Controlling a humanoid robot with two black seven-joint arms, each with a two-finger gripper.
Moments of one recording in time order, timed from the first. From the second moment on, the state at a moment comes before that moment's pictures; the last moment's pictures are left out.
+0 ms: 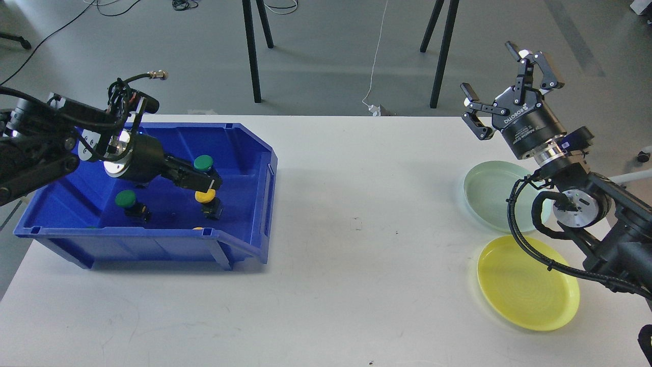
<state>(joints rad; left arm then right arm) -1.26 0.68 0.22 -0.95 1.50 -0.49 -0.49 0.67 -0.42 0.72 0.85 -0.15 0.49 0.49</state>
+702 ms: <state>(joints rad) -1.20 0.62 0.21 -0.90 1.50 -0.49 -0.49 0.65 -0.43 0.74 0.86 -0.15 0.49 0.49</state>
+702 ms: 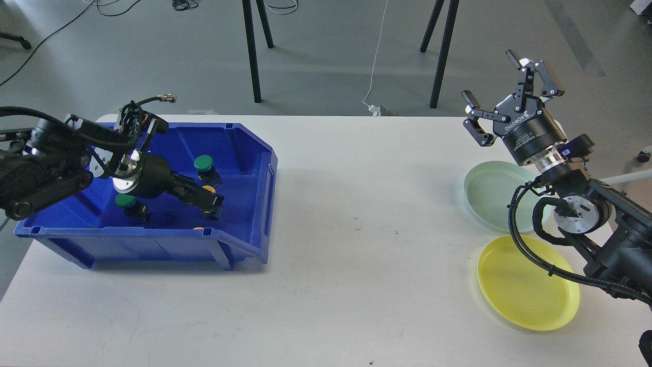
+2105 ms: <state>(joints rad) -1.32 0.97 0.13 -1.28 1.50 -0.49 -0.49 0.61 -0.42 0.75 0.85 -0.15 0.49 0.49</state>
